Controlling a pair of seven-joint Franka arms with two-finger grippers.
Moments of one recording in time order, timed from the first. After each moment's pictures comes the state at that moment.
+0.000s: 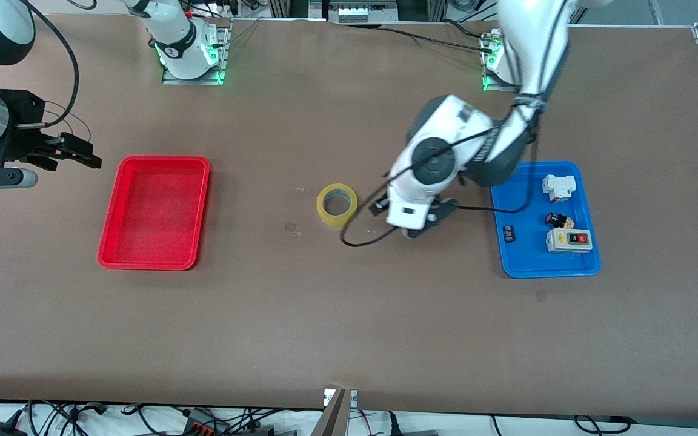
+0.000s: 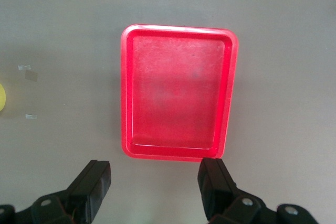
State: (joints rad) left arm -0.45 0.53 -0.10 -1.45 -0.13 1.79 -1.10; right arm 0.00 0.05 0.01 -1.70 0.01 1.63 -0.03
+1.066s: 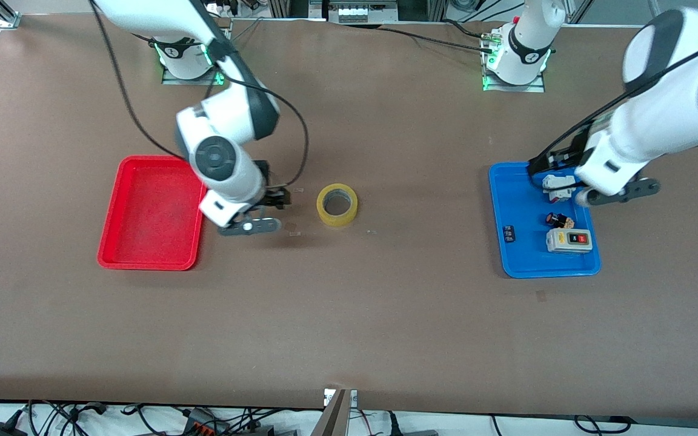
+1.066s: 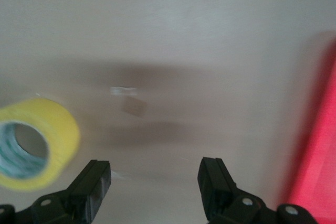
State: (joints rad) left arm -0.03 0.06 -0.10 -1.73 -0.09 1.59 -0.28; right arm 0.54 0.52 0.03 -1.70 0.02 2.12 0.48
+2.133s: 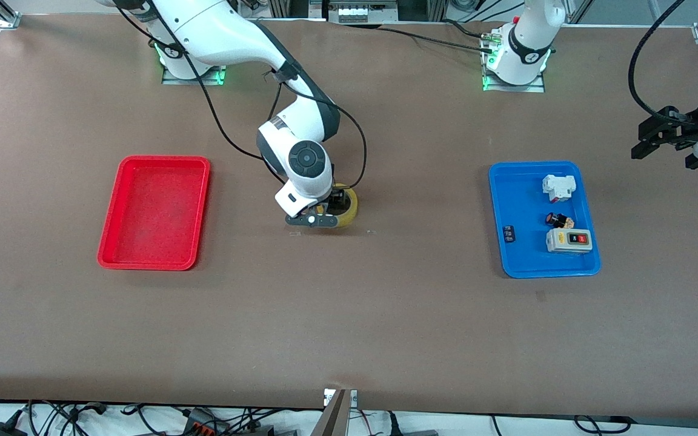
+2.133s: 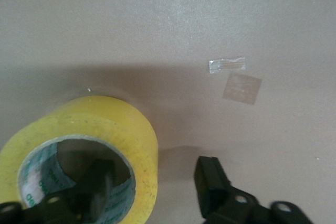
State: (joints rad) left arm 0.04 0.01 -0.02 -1.58 0.04 1.58 0.23; right arm 0.69 0.72 0.03 -1.59 0.02 2.20 0.73
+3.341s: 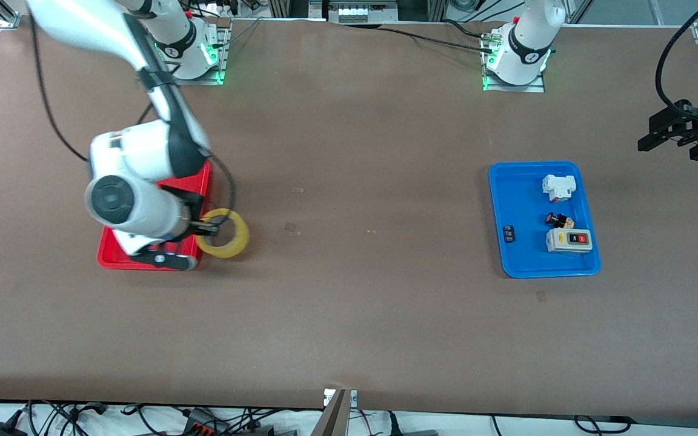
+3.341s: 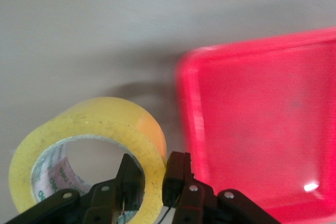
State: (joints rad) left arm 0.04 0.01 0.03 -1.56 -0.01 1.52 0.24; right arm 0.22 0.47 -0.02 -1.65 0.01 1.93 0.37
